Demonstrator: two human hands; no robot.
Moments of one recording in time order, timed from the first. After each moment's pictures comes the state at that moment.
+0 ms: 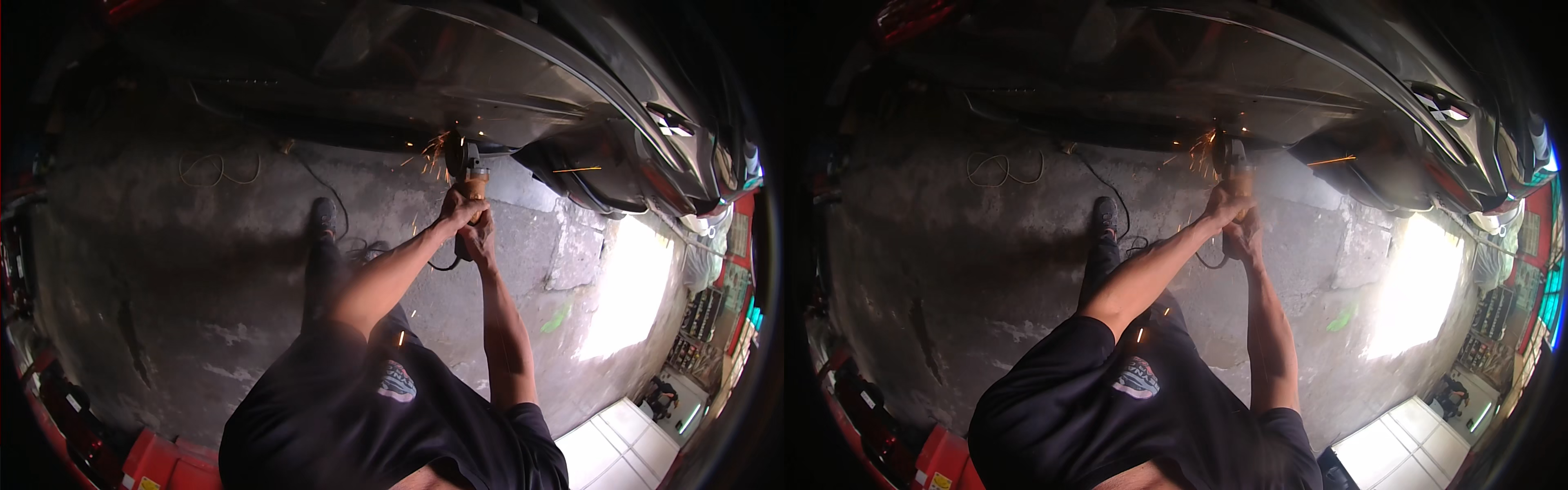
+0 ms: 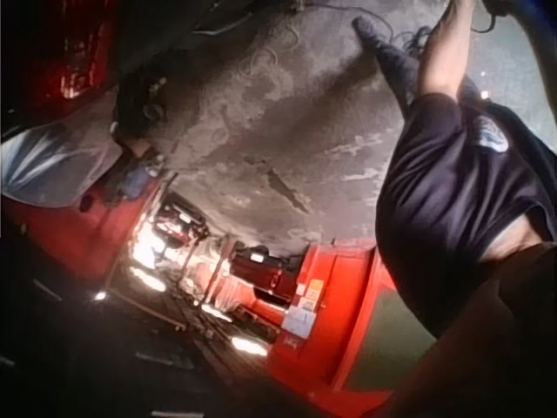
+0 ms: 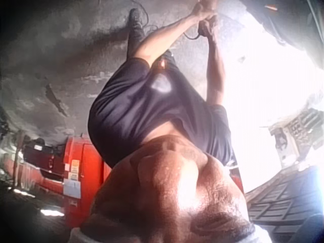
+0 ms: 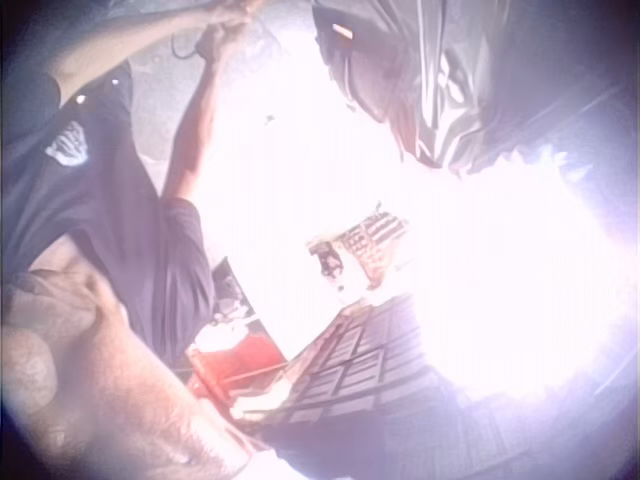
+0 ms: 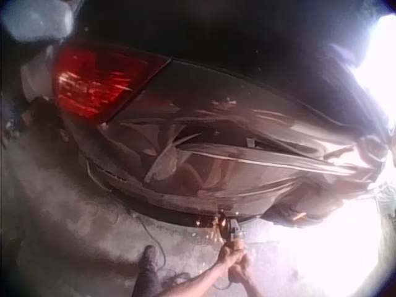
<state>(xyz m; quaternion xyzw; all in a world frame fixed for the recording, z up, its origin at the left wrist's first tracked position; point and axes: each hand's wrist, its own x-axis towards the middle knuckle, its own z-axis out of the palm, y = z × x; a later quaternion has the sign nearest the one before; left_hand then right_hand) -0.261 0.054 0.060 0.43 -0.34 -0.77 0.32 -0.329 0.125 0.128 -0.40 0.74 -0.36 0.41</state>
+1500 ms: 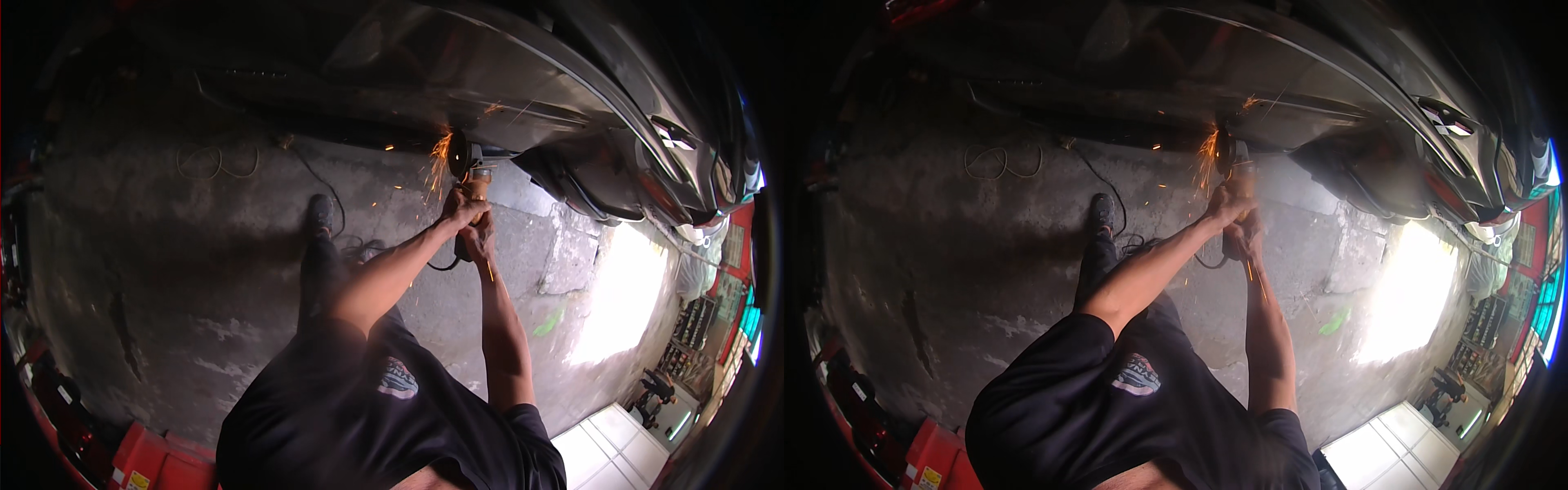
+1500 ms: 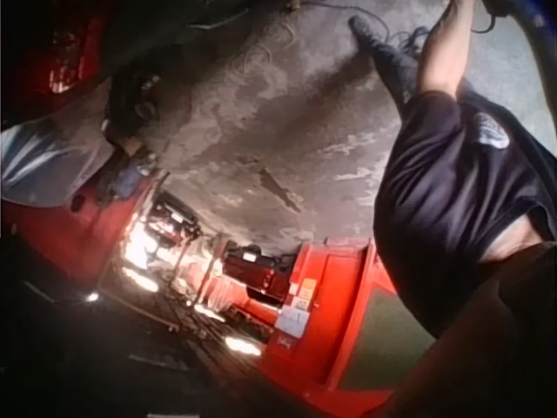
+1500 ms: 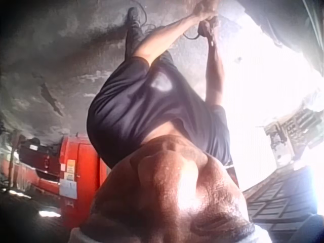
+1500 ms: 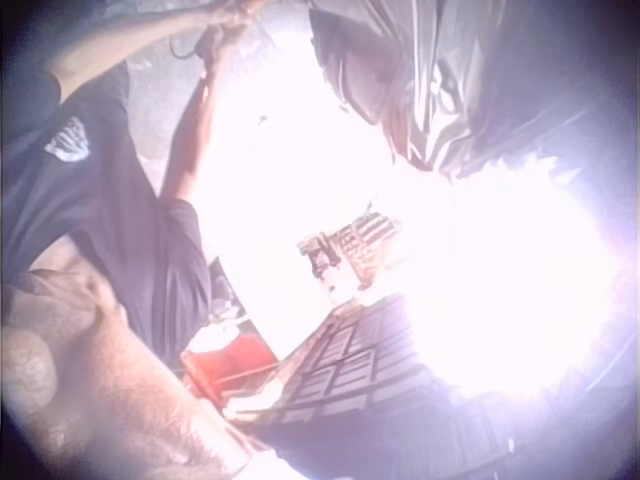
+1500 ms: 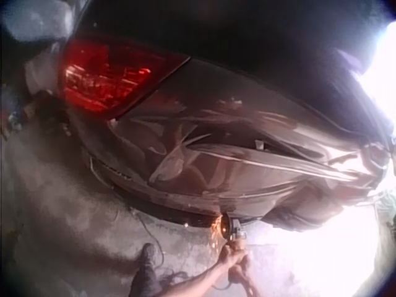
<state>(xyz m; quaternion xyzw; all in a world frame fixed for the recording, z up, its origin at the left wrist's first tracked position) -0.267 0.052 0.054 0.42 -0.34 -0.78 0.32 -0.343 0.126 0.107 -0.42 0.74 -0.35 0.40</state>
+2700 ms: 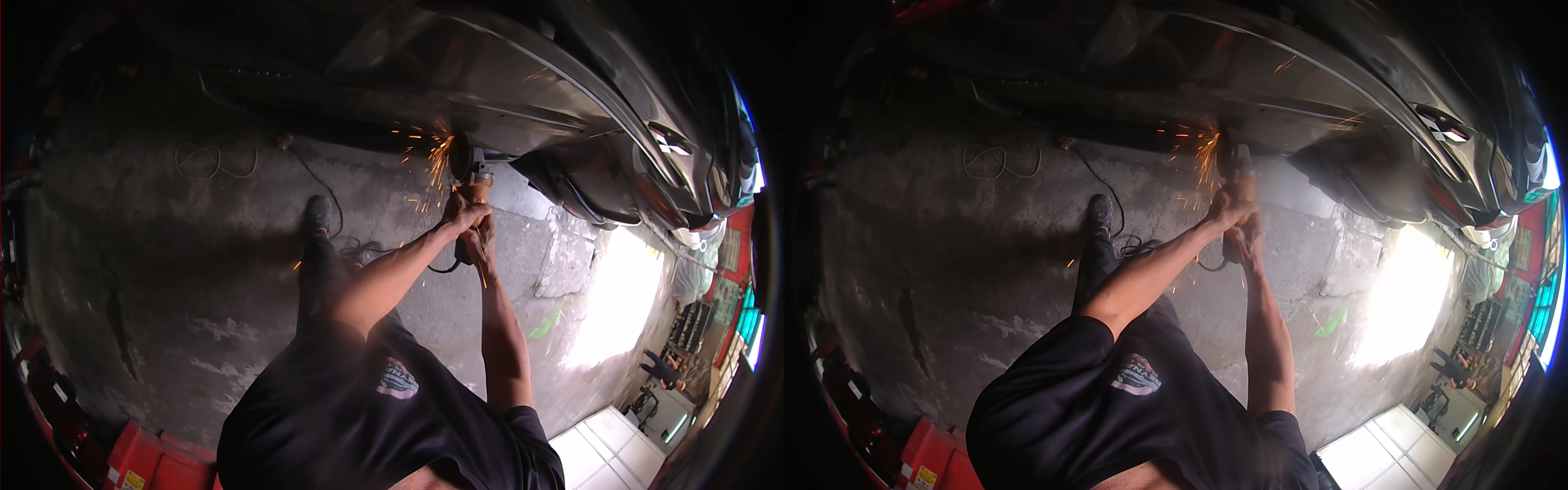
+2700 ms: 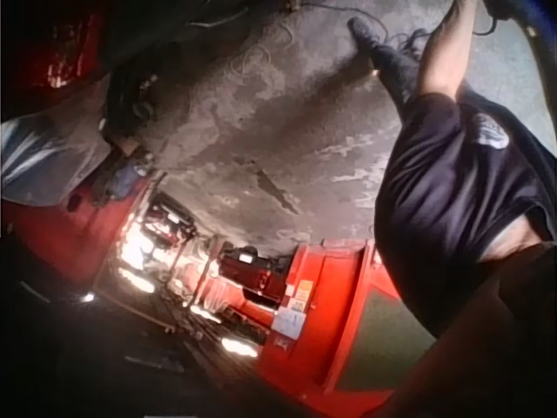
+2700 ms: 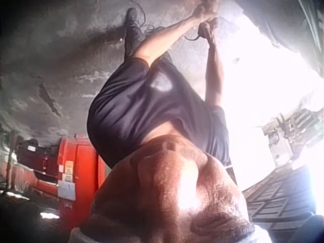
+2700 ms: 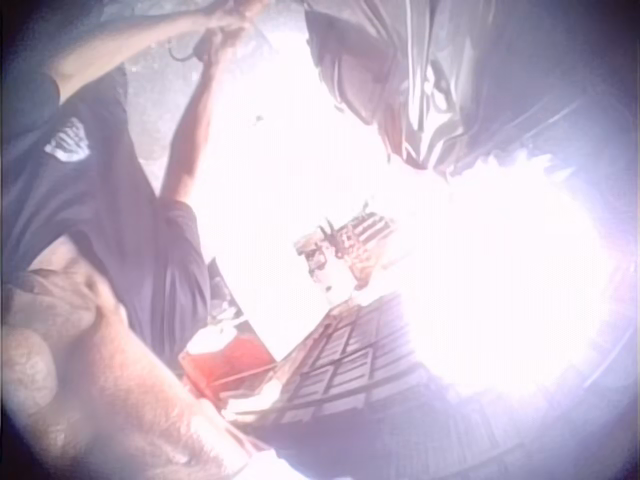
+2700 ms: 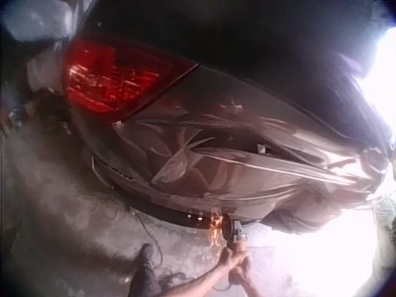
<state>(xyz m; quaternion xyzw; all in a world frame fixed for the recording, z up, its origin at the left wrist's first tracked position) -0.265 0.054 0.078 0.40 -0.34 -0.78 0.34 -0.350 0.132 0.107 -0.44 0.71 -0.39 0.40</state>
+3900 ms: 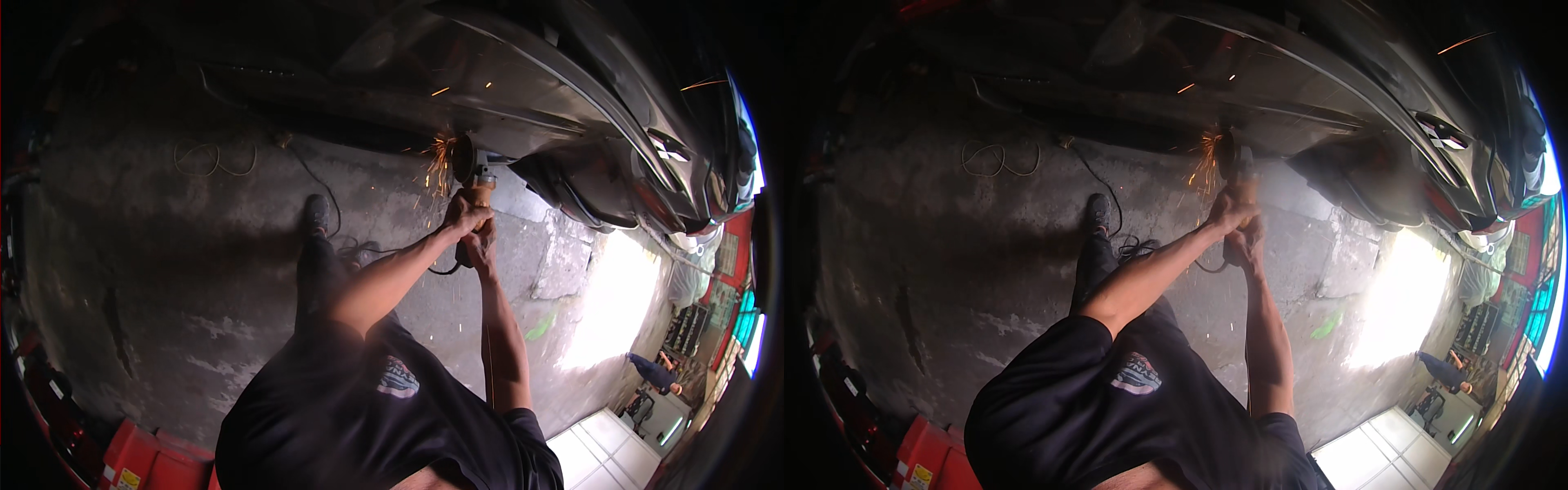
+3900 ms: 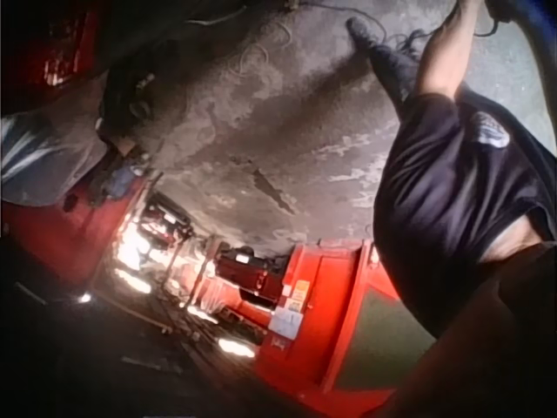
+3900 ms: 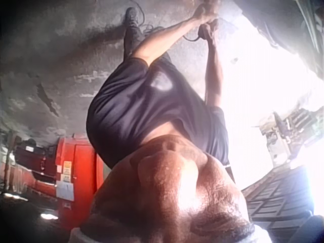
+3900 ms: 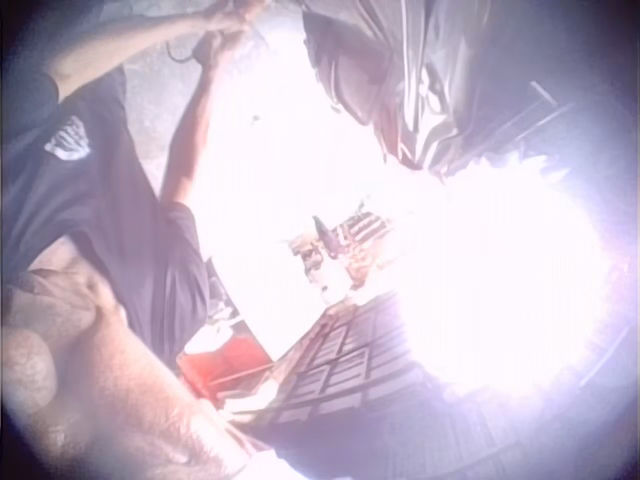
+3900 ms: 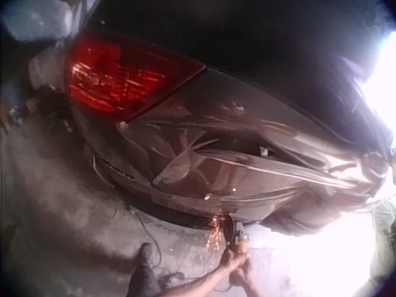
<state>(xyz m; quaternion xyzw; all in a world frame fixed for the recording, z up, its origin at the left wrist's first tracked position) -0.267 0.054 0.080 0.40 -0.37 -0.76 0.35 -0.343 0.127 0.130 -0.43 0.75 -0.34 0.37</state>
